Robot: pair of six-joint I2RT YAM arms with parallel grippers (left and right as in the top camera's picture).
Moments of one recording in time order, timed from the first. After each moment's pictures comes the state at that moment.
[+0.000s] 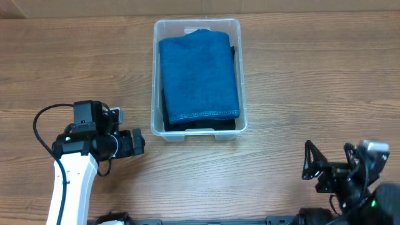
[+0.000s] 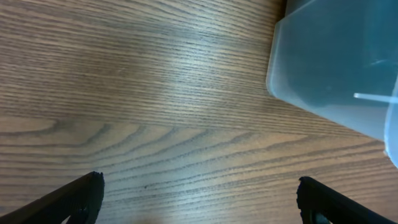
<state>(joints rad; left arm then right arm) 0.12 1.18 0.84 -0.97 0.20 -0.07 -0.04 0.34 0.93 -1.00 -0.13 0.19</state>
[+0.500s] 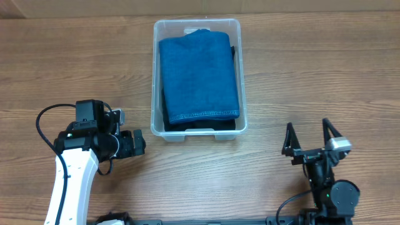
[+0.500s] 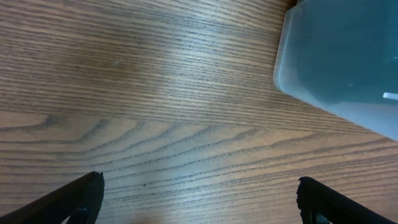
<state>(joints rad) 0.12 1.23 0.84 -0.97 0.20 -0.07 -0.03 0.03 0.05 0.08 -0.17 0.15</state>
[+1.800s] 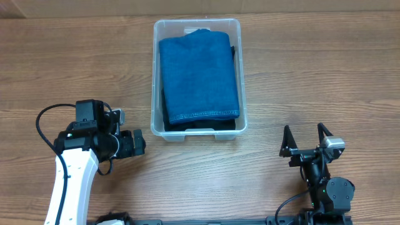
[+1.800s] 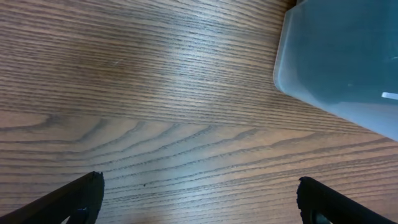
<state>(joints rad) 0.12 1.22 0.84 -0.97 0.20 -0.07 -0.03 0.02 0.02 -0.02 -0.14 0.15</state>
